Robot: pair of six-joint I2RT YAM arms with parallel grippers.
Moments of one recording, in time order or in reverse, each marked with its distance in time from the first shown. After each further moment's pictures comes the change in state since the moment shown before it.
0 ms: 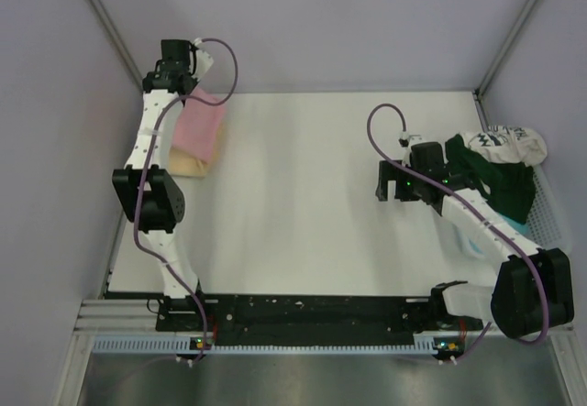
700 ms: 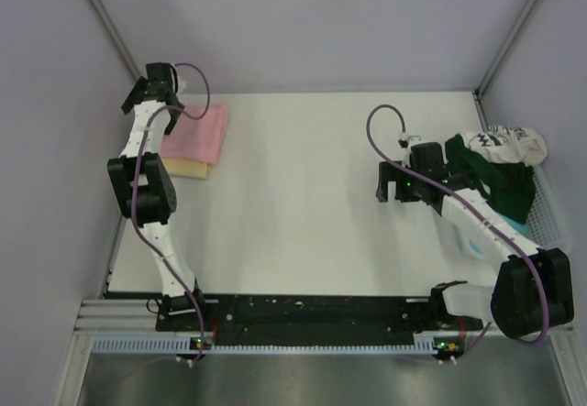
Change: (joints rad) left arm 0.169 0.167 -0.077 0.164 -0.163 -0.005; right arm 0.000 0.000 0.000 -0.013 0.000 -0.008
